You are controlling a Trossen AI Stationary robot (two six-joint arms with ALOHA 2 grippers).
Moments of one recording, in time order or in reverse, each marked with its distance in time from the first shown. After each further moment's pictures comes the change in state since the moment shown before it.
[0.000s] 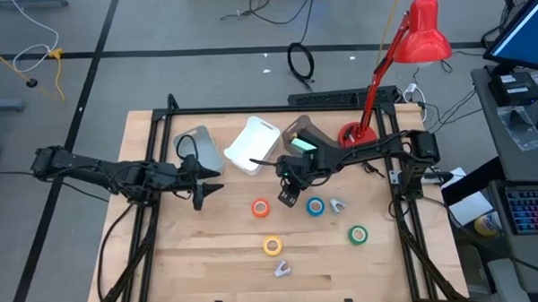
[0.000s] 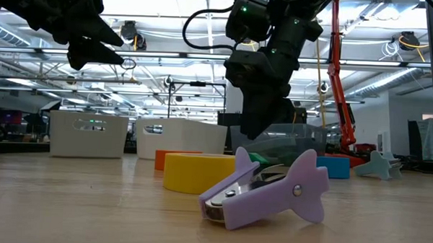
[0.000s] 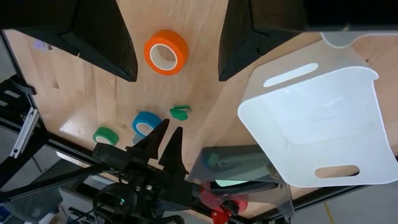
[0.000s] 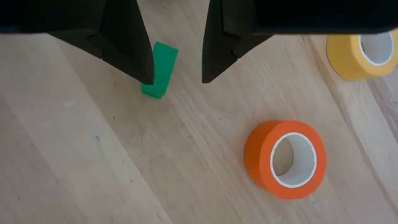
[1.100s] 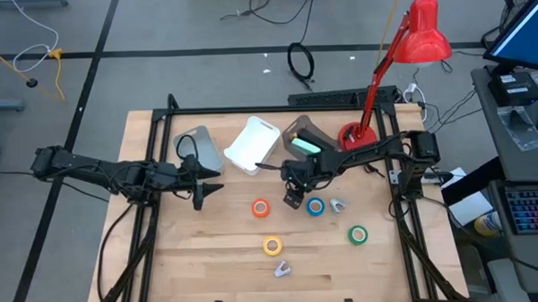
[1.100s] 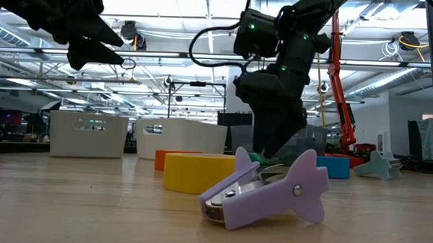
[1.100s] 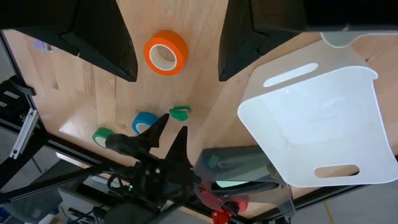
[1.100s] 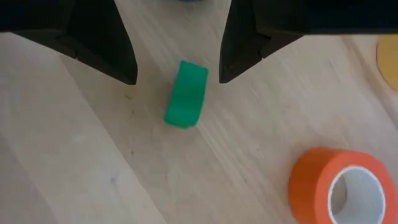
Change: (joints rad) left arm 0.000 0.000 0.000 -0.001 0.000 0.004; right arm -0.002 -0.001 -0.104 0.050 0.022 0.017
